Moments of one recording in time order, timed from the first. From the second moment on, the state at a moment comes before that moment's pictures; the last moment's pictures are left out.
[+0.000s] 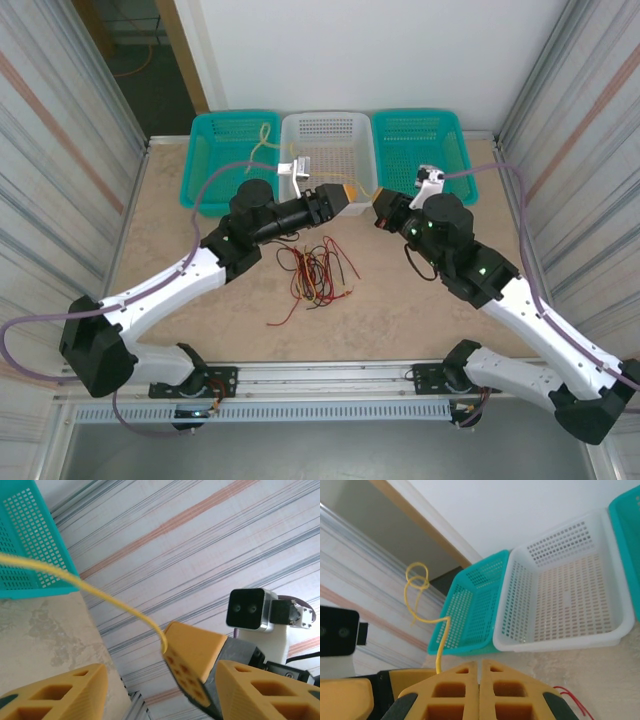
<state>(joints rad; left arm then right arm) -0.77 1.31 1.05 0.27 0.37 -1.05 0.75 0.94 1.04 -0.31 0.25 0.78</state>
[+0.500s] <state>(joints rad) -0.73 1.33 1.06 0.27 0.36 -1.10 0.82 0.97 1.02 -0.26 0.27 0.79</state>
